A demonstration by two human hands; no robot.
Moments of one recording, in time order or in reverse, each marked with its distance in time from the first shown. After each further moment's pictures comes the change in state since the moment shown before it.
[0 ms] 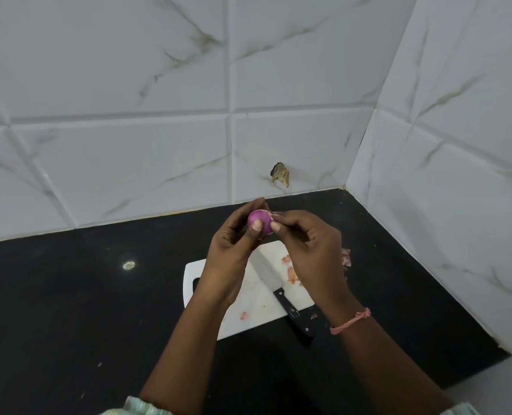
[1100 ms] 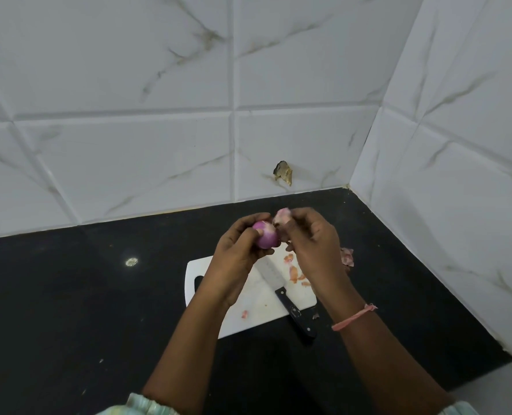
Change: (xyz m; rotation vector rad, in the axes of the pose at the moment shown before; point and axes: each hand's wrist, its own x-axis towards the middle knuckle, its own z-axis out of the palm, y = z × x) left_hand 0.003 -0.003 0.000 -0.009 0.059 -0.214; right_hand 0.007 0.012 0.004 0.138 -0.045 0.443
